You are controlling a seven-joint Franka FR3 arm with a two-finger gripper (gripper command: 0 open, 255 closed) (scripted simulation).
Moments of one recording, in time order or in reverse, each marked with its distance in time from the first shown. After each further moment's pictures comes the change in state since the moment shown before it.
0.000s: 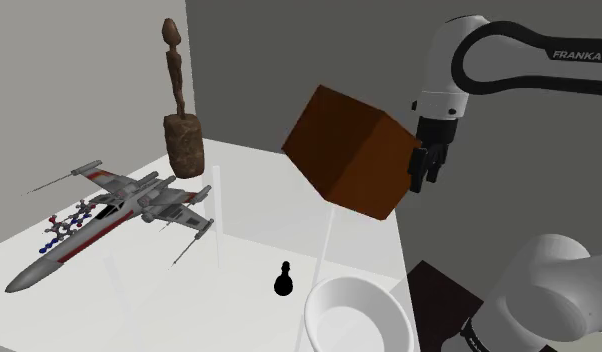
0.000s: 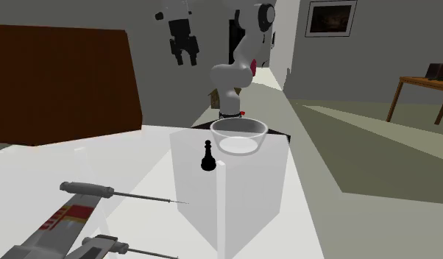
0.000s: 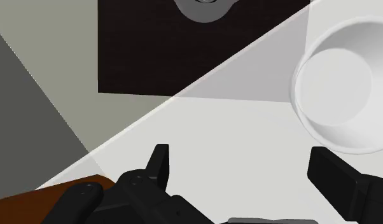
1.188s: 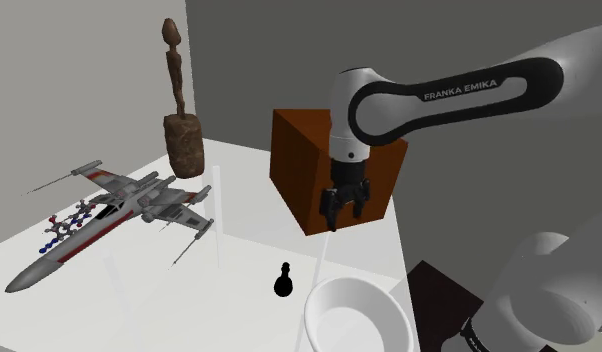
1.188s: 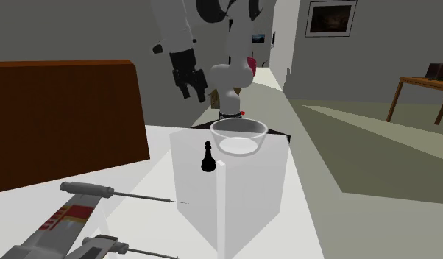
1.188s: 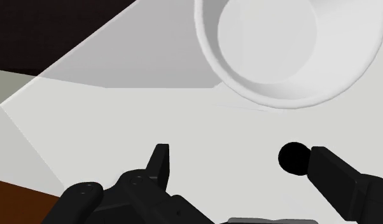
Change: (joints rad) arm 0.083 0.440 0.252 0.076 0.176 0.323 0.295
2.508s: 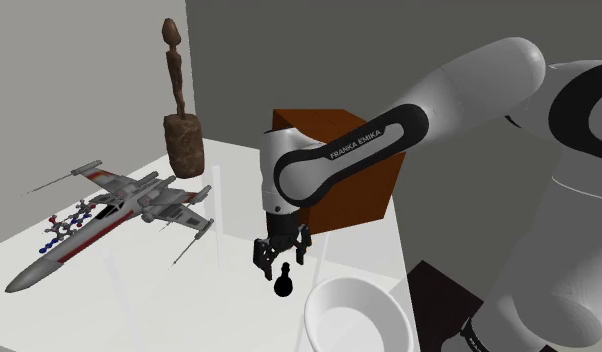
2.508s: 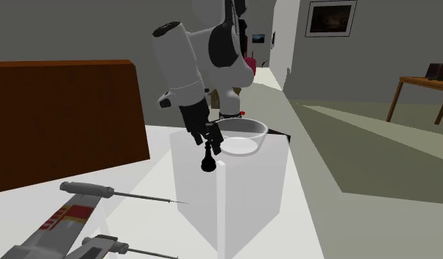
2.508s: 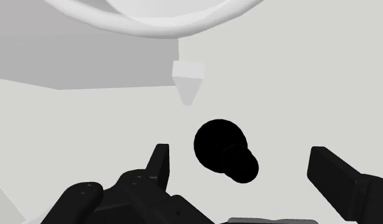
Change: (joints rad) arm 0.084 0.499 0.133 0.198 -0.038 0.276 0.254
